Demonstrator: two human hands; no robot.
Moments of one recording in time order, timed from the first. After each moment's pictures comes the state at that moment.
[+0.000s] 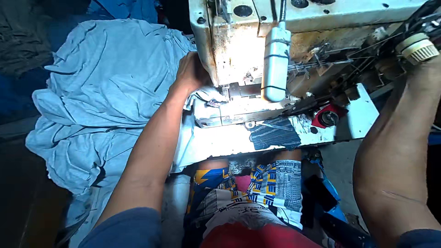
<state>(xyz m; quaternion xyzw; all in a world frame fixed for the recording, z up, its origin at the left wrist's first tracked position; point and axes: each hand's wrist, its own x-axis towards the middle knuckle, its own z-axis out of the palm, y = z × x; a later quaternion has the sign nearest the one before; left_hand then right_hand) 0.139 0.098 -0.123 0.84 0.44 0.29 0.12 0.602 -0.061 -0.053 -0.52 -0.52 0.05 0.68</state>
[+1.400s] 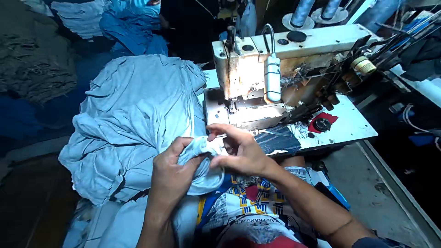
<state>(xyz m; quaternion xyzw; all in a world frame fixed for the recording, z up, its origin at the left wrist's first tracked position) 0.036 -0.142 -0.114 0.74 0.42 0.47 0.22 0.256 -0.135 -0.130 -0.31 -0.73 0.35 0.50</state>
